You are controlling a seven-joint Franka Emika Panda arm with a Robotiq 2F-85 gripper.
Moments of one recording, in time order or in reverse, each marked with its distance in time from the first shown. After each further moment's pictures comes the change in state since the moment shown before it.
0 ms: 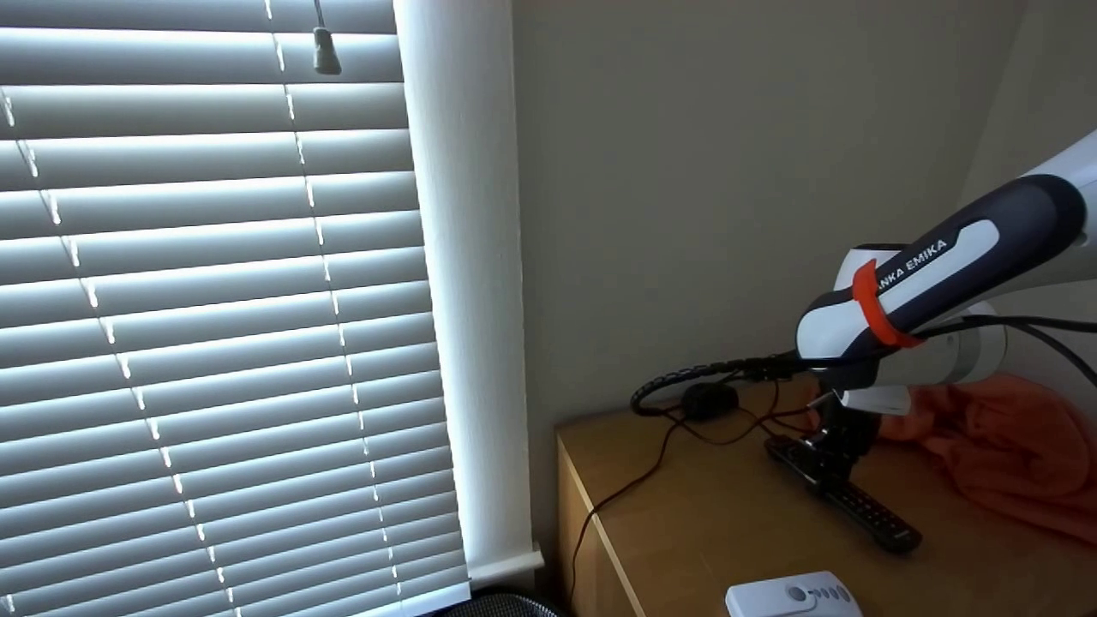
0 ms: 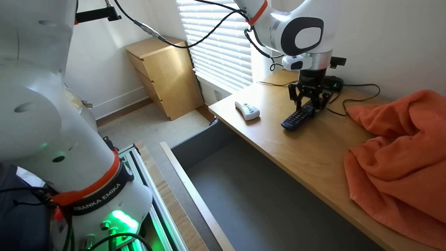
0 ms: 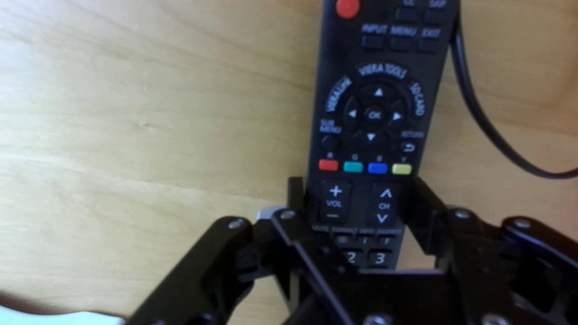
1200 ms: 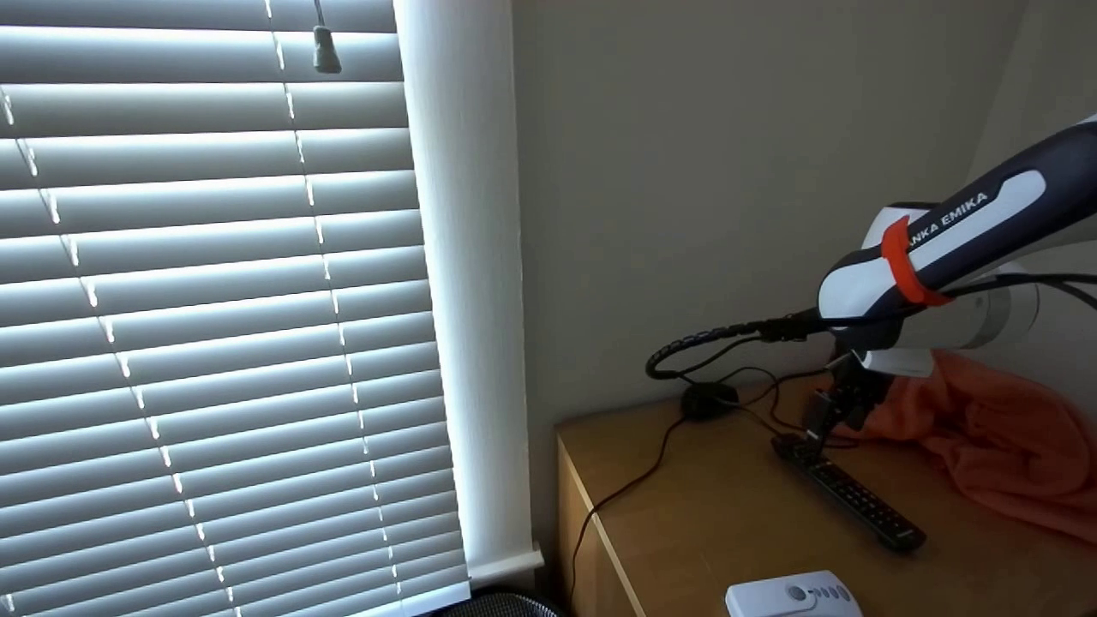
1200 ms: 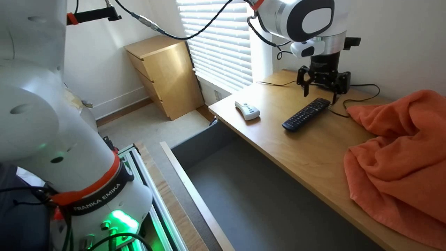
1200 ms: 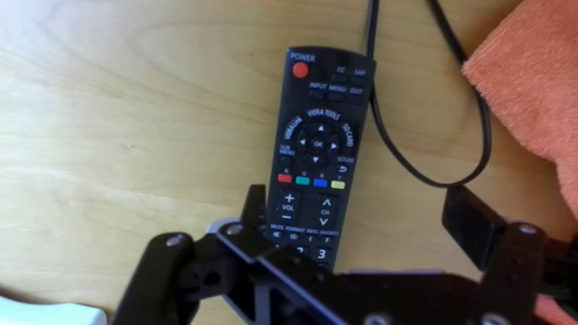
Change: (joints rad) arm -0.028 -0.073 -0.010 -0.004 0.004 0.046 -0.075
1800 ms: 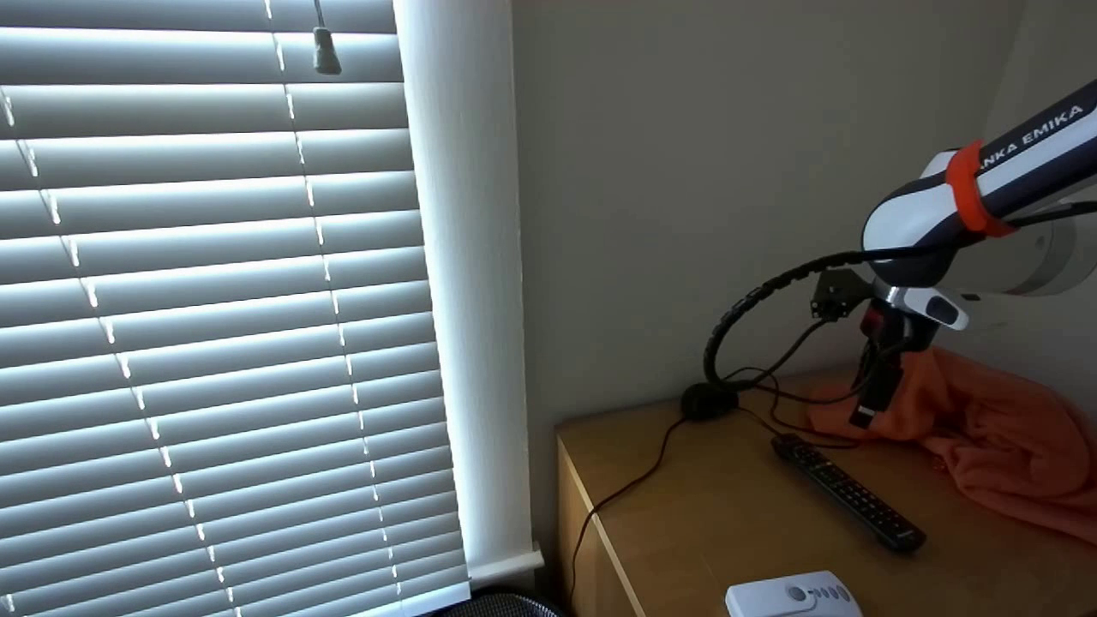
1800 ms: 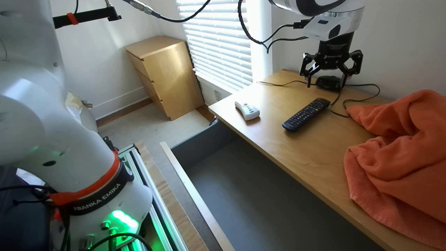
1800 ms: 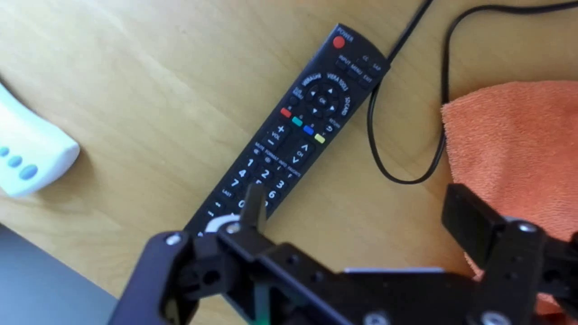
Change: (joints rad) arm -0.140 -0.121 0.092 -0.010 0.002 -0.121 -0.568
